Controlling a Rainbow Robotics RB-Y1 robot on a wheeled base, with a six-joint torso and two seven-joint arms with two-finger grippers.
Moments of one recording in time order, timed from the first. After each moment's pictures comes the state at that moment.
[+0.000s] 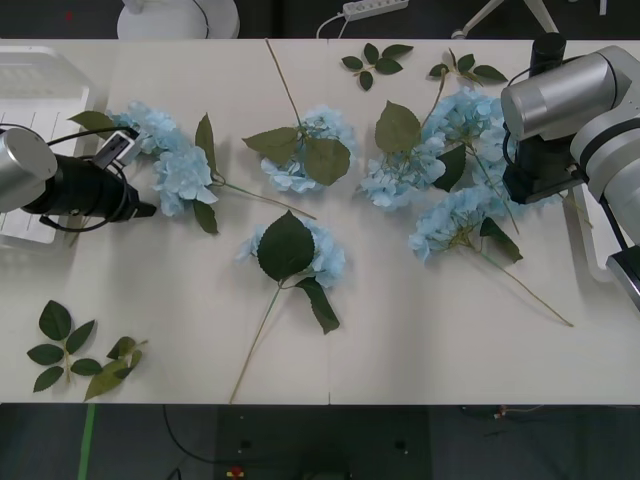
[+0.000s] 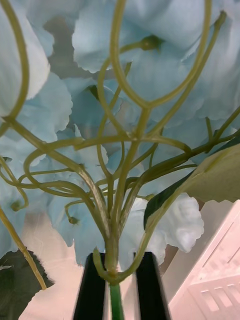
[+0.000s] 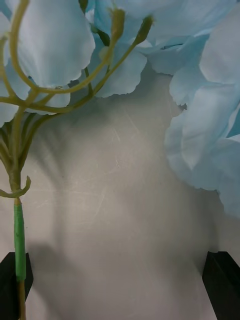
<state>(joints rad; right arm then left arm) -1.06 -0.48 0.34 -0.62 -0.30 1.36 1.62 -0.87 0.73 -0.64 -0.56 1.54 0.68 -2.58</state>
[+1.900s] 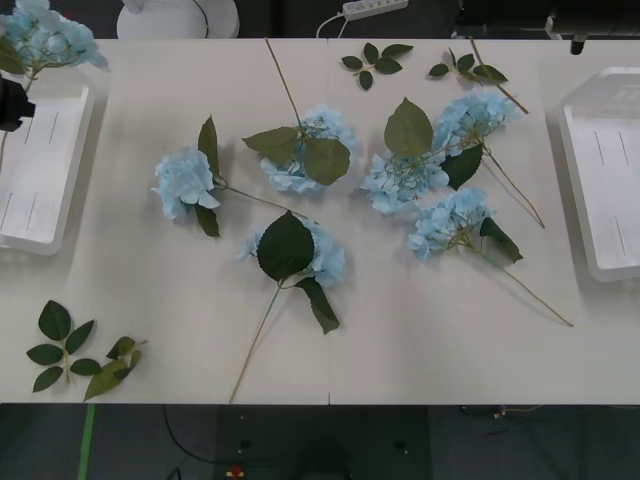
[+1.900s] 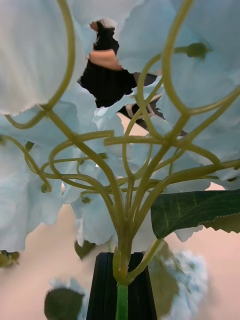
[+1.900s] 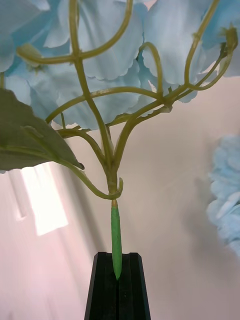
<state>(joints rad) -0.83 -0.77 0.14 -1.60 -1.79 1.01 2.20 -0.86 1.02 -0.28 -0.88 1.33 1.04 -2.17</state>
